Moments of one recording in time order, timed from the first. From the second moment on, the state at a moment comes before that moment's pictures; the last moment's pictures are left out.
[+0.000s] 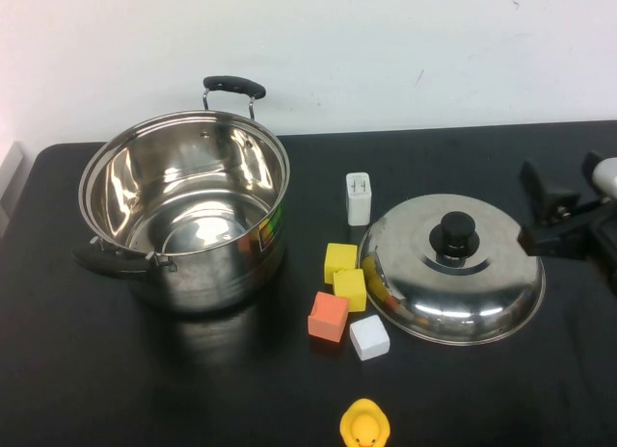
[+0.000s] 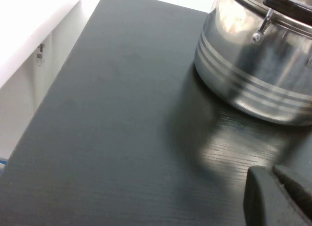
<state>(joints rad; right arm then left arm) 0.44 1.48 -0.48 0.28 -0.90 -0.10 0.01 -0.01 0.01 -0.06 0.37 -0.23</state>
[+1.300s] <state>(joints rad) 0.44 2.08 -0.81 0.14 -0.97 -0.02 0.01 -0.01 0.01 -0.06 0.37 -0.23</state>
